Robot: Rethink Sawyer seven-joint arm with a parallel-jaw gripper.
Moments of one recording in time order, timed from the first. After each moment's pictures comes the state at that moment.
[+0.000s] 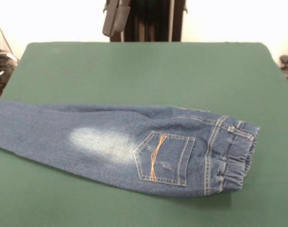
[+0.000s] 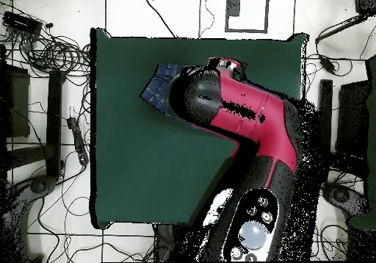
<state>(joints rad) 0.08 -0.58 -0.49 1.26 0.21 0.64 3.26</state>
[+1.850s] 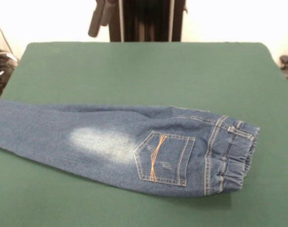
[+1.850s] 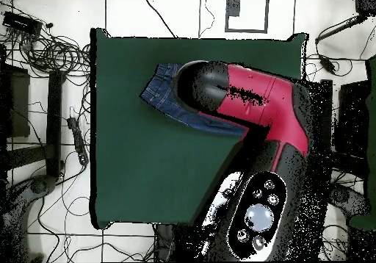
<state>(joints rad) 0.04 -0.54 -0.49 1.15 0.09 0.87 3.26</state>
